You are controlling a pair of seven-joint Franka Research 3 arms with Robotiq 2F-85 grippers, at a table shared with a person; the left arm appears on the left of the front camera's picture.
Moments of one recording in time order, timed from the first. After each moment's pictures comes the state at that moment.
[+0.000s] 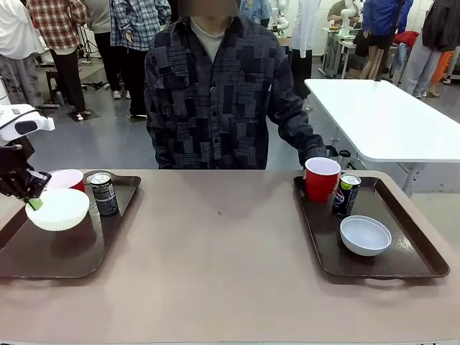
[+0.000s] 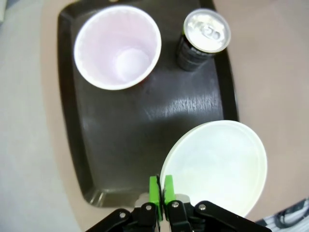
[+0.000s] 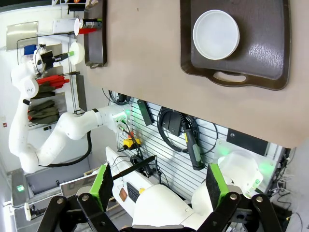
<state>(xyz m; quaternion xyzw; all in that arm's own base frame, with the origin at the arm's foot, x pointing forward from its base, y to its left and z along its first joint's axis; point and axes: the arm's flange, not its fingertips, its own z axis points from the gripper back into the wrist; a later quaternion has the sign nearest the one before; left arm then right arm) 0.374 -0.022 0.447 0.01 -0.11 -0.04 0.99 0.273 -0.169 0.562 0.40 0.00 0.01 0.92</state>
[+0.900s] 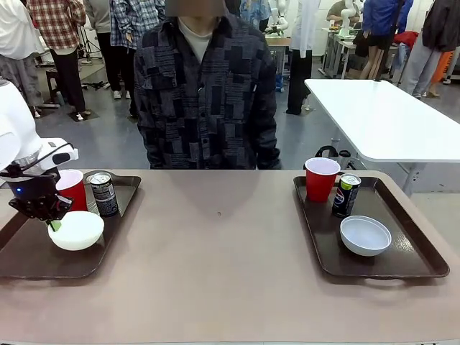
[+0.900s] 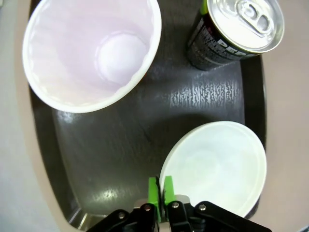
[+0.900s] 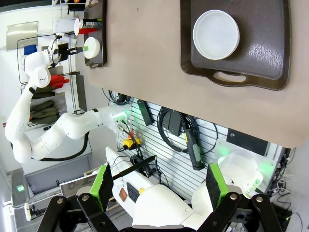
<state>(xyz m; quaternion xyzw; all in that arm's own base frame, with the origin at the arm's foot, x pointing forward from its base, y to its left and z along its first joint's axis) 0.403 -0.037 0.371 0.04 -0.06 -0.03 1.00 0.273 -0.168 0.562 0.40 0.00 0.01 0.92</state>
